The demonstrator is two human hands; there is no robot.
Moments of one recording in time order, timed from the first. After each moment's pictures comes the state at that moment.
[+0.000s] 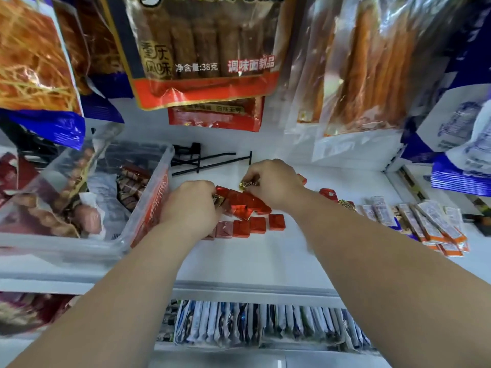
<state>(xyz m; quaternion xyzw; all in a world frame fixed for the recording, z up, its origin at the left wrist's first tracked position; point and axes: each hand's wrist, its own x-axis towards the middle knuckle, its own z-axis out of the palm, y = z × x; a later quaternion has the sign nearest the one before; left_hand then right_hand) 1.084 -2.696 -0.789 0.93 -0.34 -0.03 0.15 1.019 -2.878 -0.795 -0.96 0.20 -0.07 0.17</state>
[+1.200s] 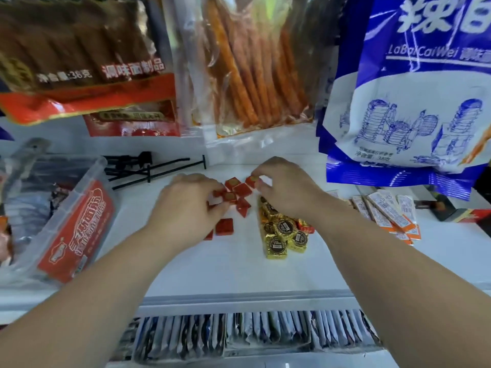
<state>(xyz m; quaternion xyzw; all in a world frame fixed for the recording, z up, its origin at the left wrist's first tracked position) 1.033 -2.754 -0.776 0.86 -0.46 0.01 0.22 0.917 -2.938 -0.766 -0.96 0.20 -0.08 0.18</state>
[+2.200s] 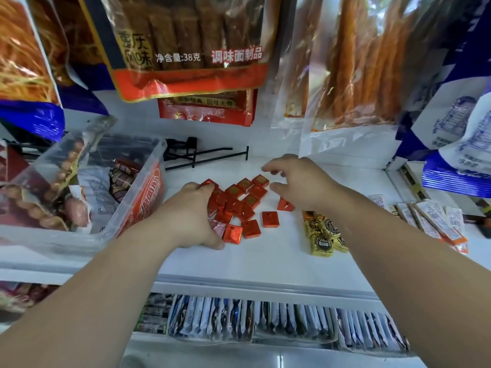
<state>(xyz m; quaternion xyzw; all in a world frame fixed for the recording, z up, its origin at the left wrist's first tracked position) 1.071 -2.685 -0.776 0.89 -0.38 -0.21 0.12 0.969 -2.905 -0.767 -0.97 0.15 -0.03 0.16</state>
